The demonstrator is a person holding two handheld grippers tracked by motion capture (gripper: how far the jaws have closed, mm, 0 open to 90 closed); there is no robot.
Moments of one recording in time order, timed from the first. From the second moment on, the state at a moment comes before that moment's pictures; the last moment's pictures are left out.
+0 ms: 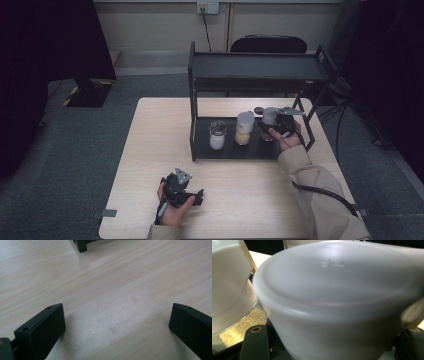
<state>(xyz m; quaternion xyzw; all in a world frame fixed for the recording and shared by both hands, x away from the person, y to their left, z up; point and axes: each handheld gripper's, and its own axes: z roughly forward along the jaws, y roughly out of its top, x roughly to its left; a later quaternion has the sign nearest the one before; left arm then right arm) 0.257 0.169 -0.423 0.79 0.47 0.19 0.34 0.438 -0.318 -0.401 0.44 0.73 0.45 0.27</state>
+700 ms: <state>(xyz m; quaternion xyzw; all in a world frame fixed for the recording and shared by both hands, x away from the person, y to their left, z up) 0.257 0.169 -0.423 0.79 0.47 0.19 0.34 0.434 -0.308 -0.387 0.45 0.75 0.41 0.27</state>
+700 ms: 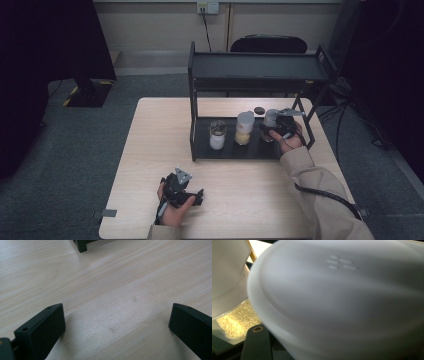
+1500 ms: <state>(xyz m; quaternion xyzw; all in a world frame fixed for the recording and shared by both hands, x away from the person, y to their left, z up) 0.257 0.169 -0.423 0.79 0.47 0.19 0.34 0.435 -0.312 -0.374 0.48 0.76 0.38 0.23</state>
